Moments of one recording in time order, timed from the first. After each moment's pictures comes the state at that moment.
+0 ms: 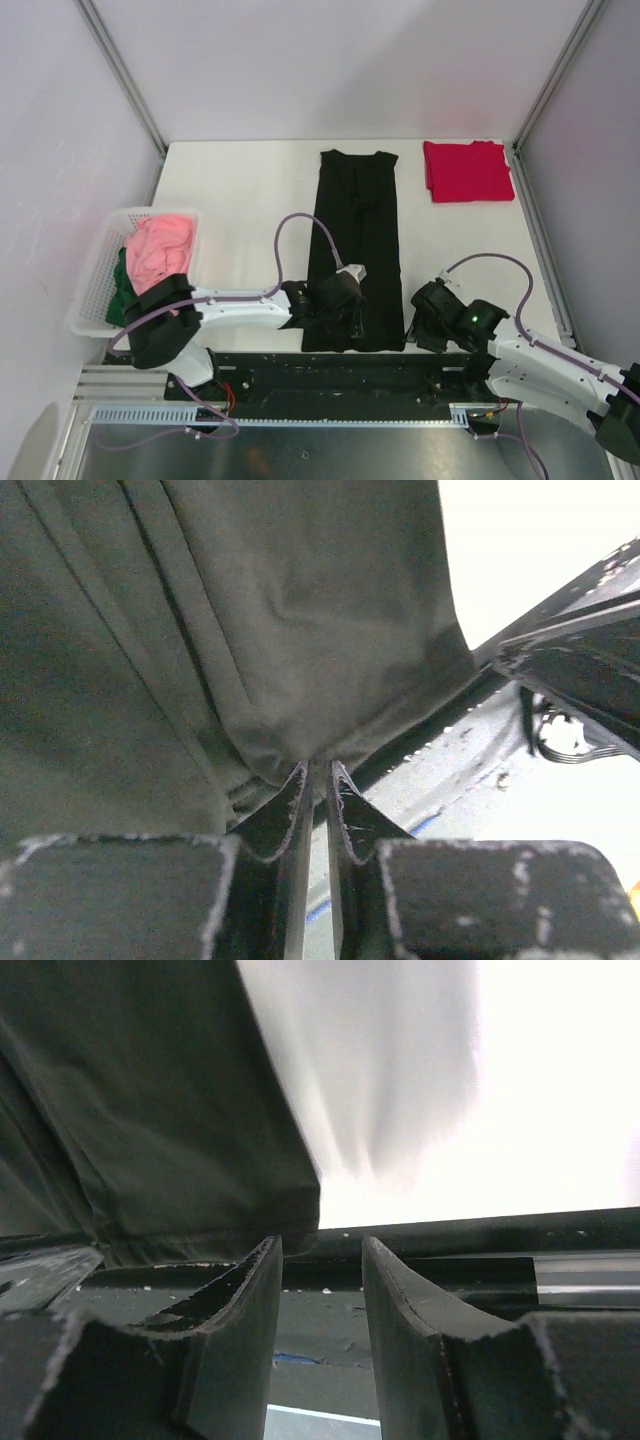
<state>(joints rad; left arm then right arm) -1.16 1.52 0.84 -0.22 0.05 -0.90 0.86 0.80 0.48 -0.83 0.12 1.19</state>
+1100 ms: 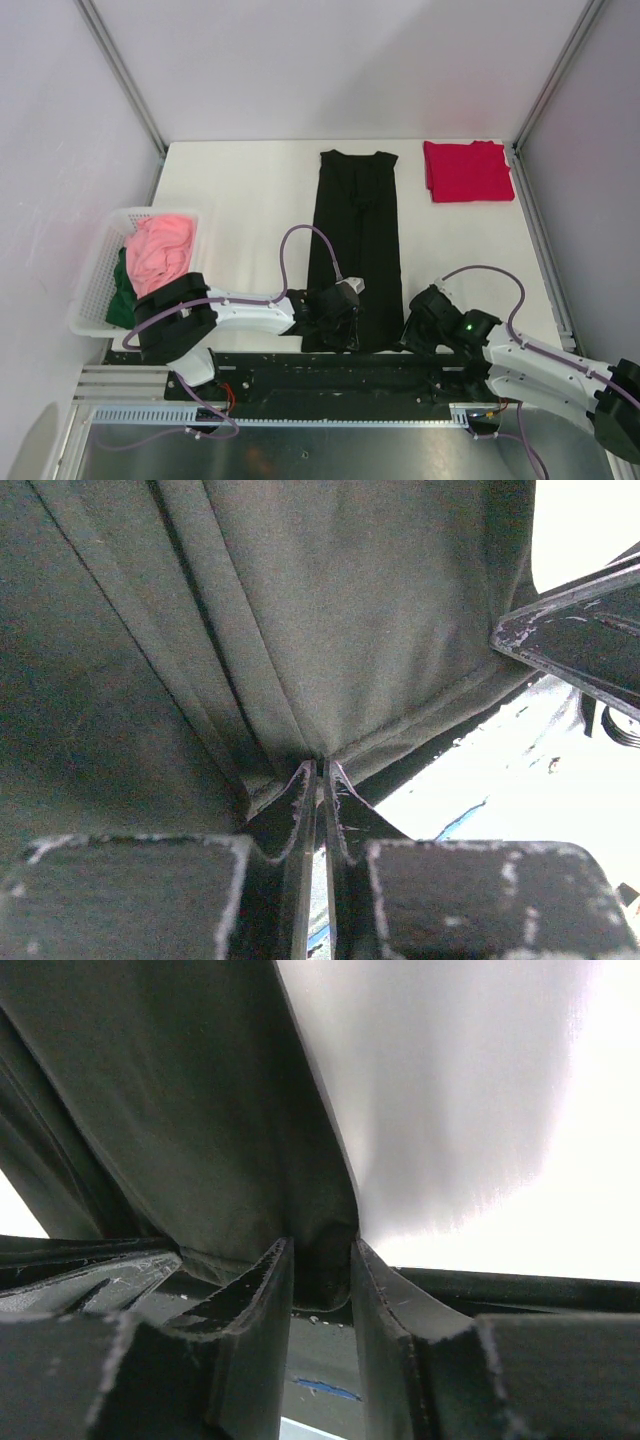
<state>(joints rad) -1.18 1.60 0.76 -0.13 0.11 -0.90 0.86 0.82 0.33 -0.57 0.03 1.28</state>
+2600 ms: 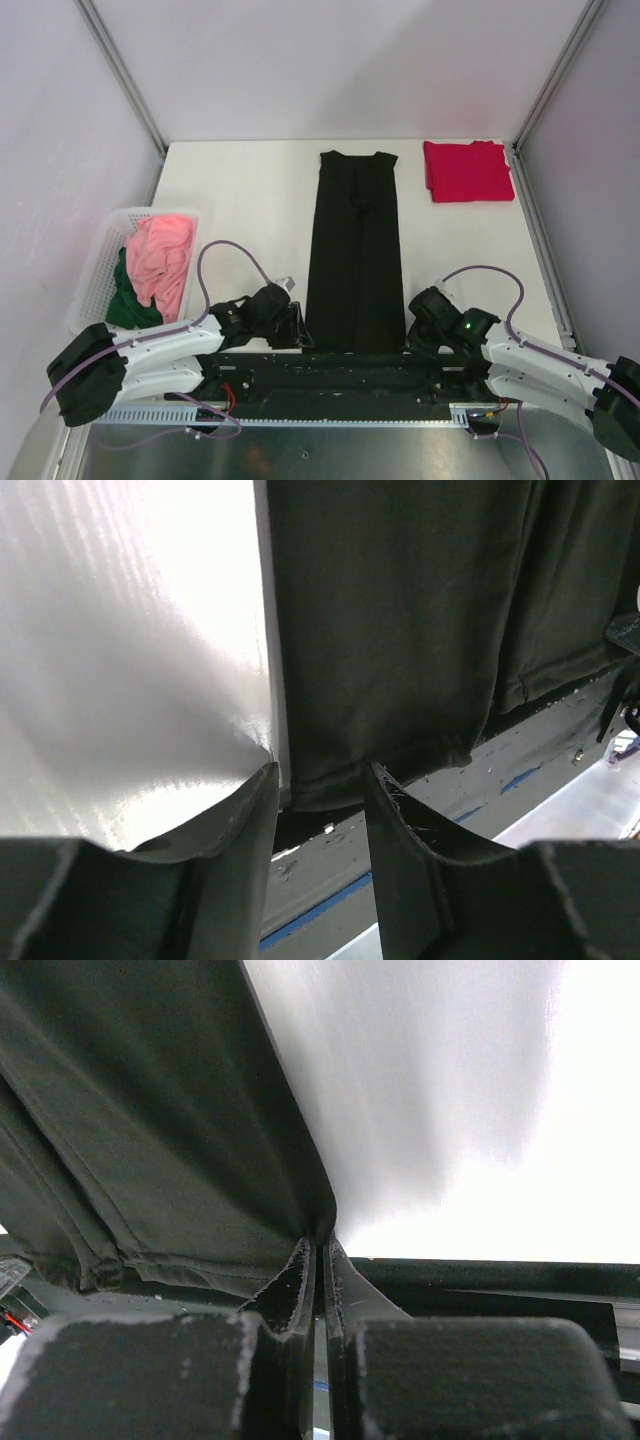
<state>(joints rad) -0.93 1.03 0.35 -0.27 0.12 -1.00 0.86 0.82 0.34 -0.62 0.04 1.27</state>
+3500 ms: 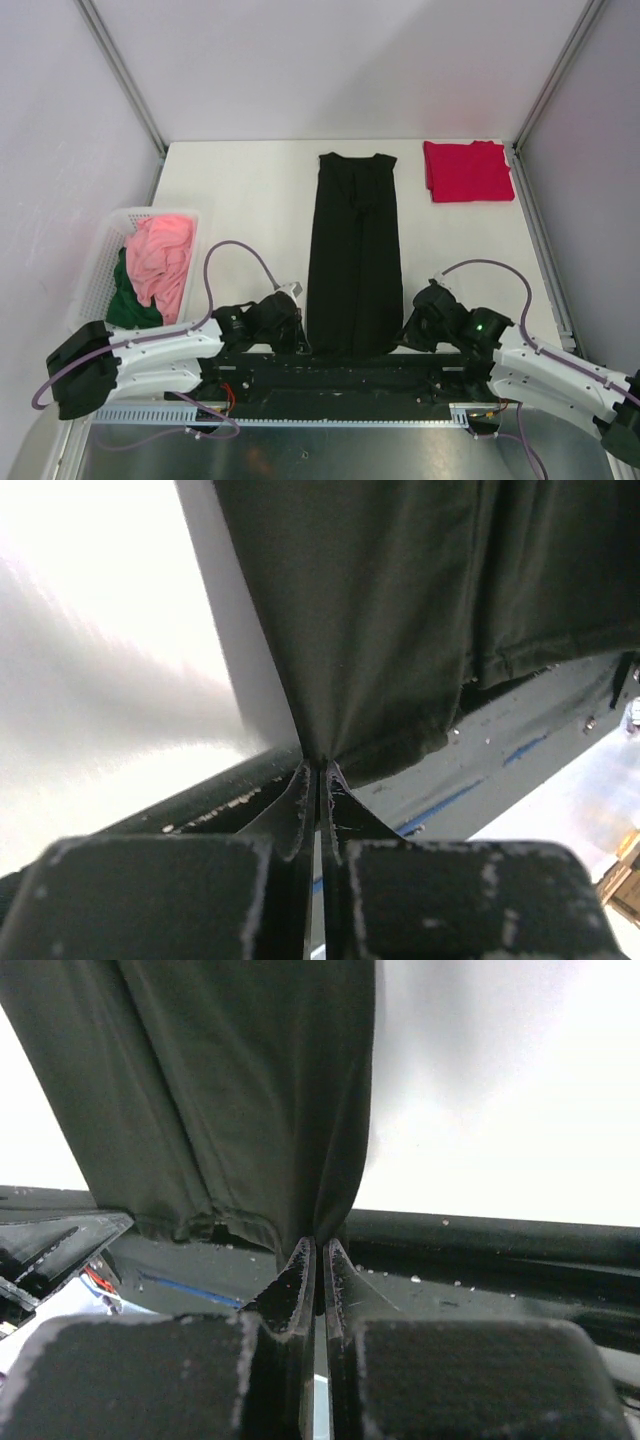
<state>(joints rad) -1.04 1.04 0.37 -0.27 0.08 -1.01 0.88 0.73 0.41 -0.66 0.02 1.26</state>
